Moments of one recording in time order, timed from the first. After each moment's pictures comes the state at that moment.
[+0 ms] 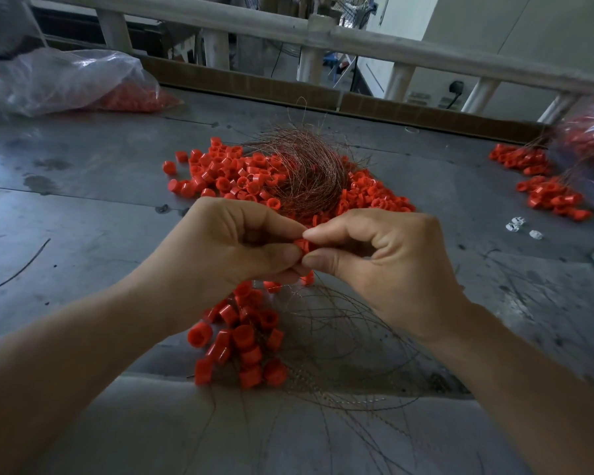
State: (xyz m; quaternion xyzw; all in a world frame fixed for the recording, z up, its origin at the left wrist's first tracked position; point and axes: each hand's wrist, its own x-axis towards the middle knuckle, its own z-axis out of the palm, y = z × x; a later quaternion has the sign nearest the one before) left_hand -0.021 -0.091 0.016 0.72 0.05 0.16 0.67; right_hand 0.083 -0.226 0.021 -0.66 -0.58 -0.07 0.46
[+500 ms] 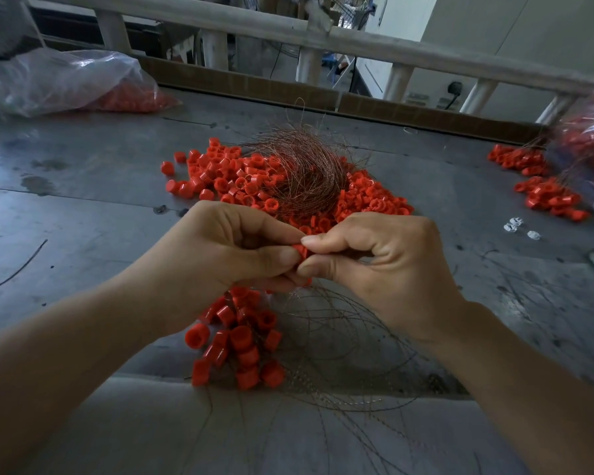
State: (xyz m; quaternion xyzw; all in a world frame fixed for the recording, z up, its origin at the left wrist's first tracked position) left_hand -0.023 -0.089 0.016 0.70 0.04 0.11 0.71; right_hand 0.089 -0.227 0.019 -0.64 -0.61 -0.10 0.45
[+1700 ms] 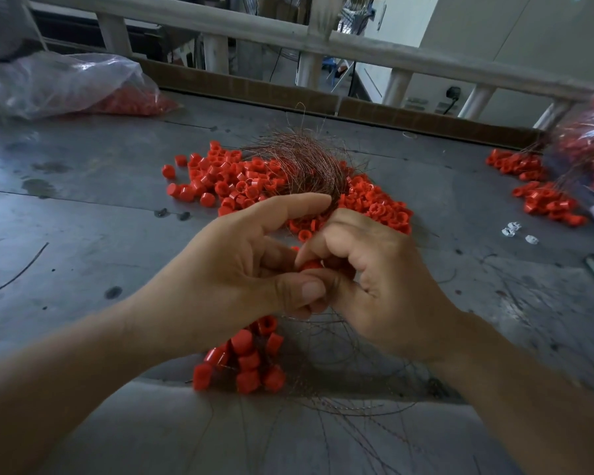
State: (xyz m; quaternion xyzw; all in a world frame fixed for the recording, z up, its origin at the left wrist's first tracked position) left_hand -0.031 -0.101 0.021 0.72 -0.03 0.12 0.69; right_hand 0.081 -0.228 0.023 -0.66 -0.64 -0.03 0.38
